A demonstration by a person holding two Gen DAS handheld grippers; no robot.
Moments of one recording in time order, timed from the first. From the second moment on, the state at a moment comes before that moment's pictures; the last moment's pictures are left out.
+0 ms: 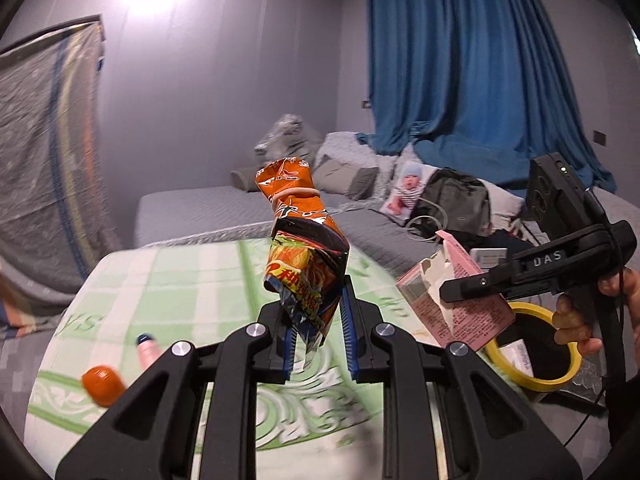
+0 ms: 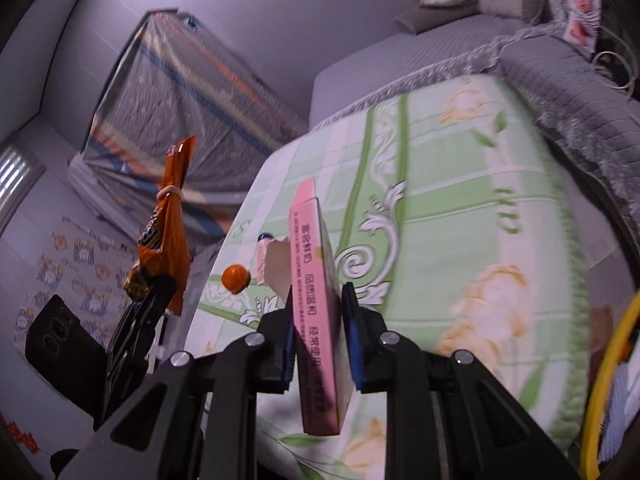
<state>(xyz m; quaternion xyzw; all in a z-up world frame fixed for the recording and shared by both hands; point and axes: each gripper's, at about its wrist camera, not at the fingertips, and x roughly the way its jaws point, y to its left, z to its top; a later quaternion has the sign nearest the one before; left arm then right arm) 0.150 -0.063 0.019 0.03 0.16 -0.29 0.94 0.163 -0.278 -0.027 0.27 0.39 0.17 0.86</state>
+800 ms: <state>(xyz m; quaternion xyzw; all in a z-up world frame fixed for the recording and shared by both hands) 0.084 -0.294 0.012 0.10 0.14 -0.48 0.86 -0.031 -0.501 -0.076 0.37 0.26 -0.11 0.88</state>
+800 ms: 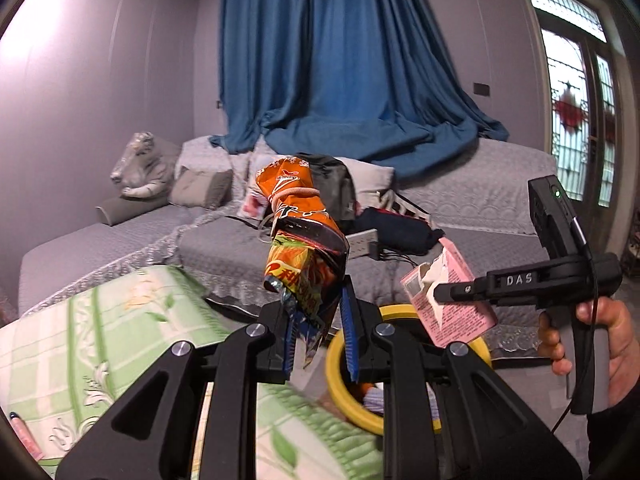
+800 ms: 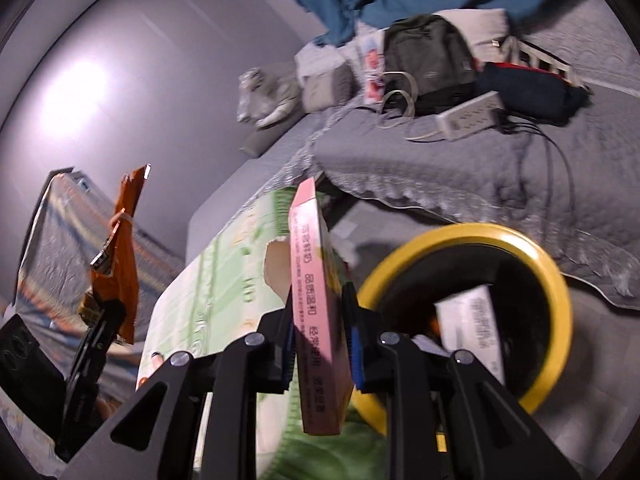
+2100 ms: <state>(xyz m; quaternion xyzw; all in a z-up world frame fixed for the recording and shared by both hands) 0.170 -0.285 -0.021 -0.05 0.23 -0.38 0.89 -0.024 -0.516 -0.115 0.35 0.28 -0.16 0.88</state>
